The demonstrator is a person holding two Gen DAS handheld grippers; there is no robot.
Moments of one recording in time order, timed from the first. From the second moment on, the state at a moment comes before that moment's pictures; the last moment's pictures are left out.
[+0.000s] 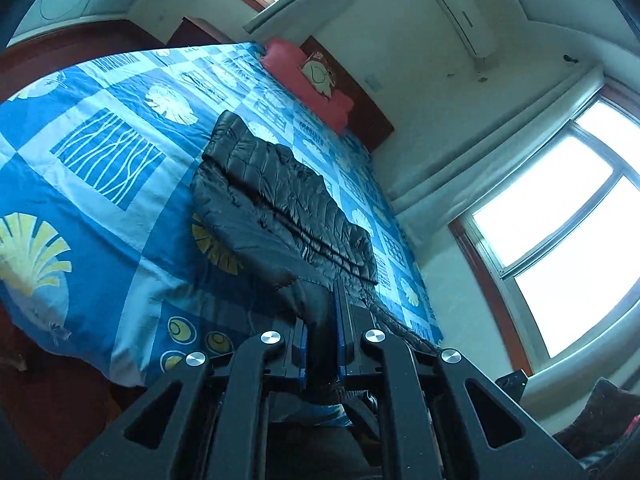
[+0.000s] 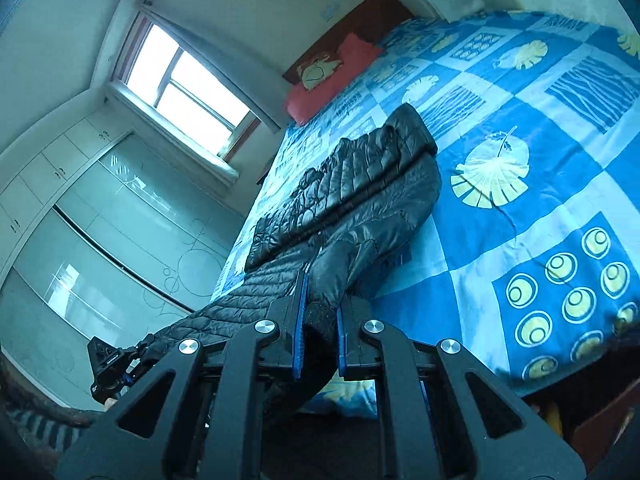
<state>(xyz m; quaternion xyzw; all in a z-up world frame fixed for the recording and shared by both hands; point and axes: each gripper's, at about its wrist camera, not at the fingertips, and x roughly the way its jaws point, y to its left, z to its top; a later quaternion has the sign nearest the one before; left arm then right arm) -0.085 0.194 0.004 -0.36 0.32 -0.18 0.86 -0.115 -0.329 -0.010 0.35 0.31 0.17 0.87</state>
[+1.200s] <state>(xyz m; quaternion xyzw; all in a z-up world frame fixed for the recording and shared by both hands) 0.384 0.196 -0.046 -0.31 0.37 -0.09 0.87 0.388 -0.307 -0.039 0.35 0.33 0.15 0.86</state>
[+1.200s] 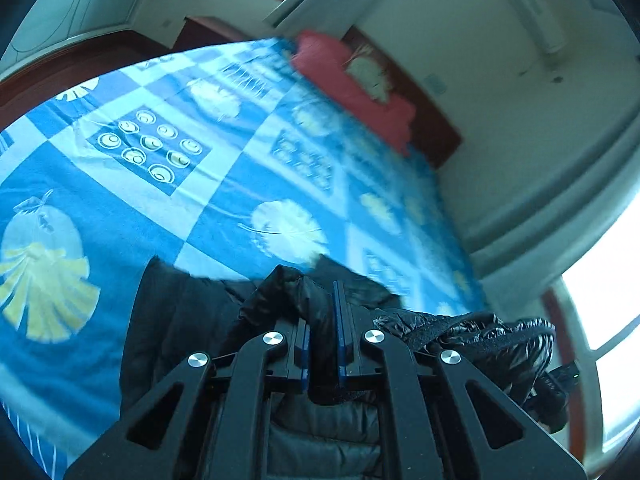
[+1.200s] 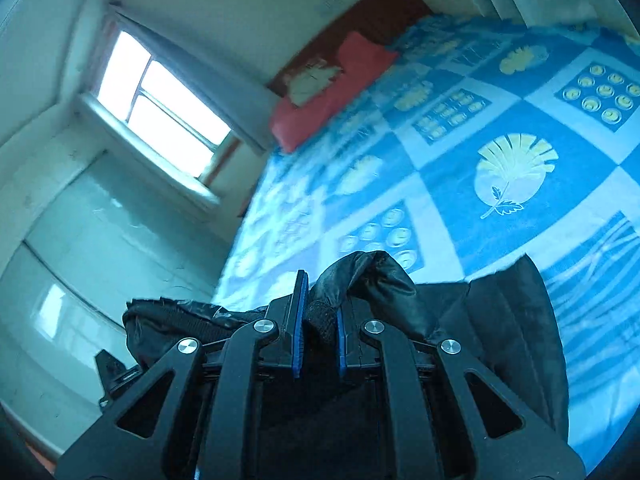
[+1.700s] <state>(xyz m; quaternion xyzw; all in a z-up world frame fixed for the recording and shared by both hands) 0.453 0.188 -0.132 -0.28 0.42 -0.05 0.86 0.459 -0.305 -0.150 0.33 0.40 0.09 0.85</state>
